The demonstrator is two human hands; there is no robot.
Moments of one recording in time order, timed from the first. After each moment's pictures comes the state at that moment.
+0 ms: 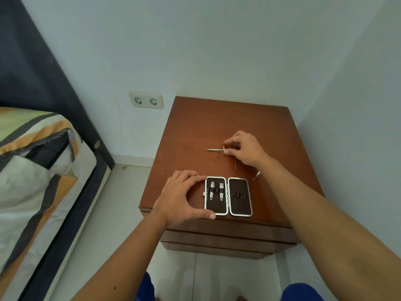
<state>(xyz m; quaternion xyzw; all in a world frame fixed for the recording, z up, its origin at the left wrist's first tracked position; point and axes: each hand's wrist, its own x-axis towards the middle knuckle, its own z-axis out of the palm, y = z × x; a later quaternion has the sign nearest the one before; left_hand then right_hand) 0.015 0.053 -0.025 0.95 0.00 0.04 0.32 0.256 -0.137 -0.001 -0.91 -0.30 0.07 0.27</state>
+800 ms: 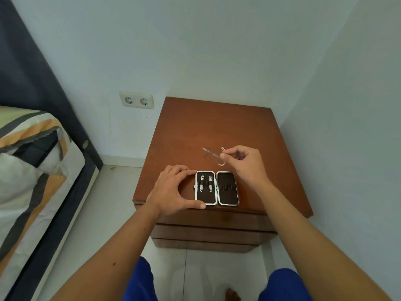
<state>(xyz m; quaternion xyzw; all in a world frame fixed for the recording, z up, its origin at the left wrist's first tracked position) 0.016 0.053 -0.027 0.95 -0.01 0.05 0.32 0.148 -0.173 0.022 -0.82 -0.13 0.04 0.55</state>
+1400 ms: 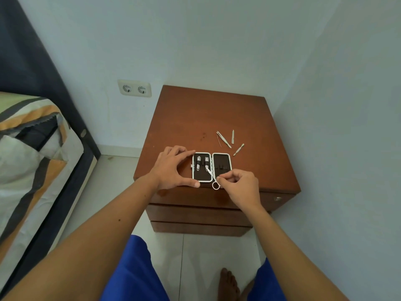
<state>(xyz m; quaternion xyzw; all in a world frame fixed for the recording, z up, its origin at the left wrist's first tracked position) 0.018 0.055 -0.024 0.96 -0.02 -0.01 0.27 0.032 -0.199 -0.003 -0.88 -0.03 0.06 0.47</state>
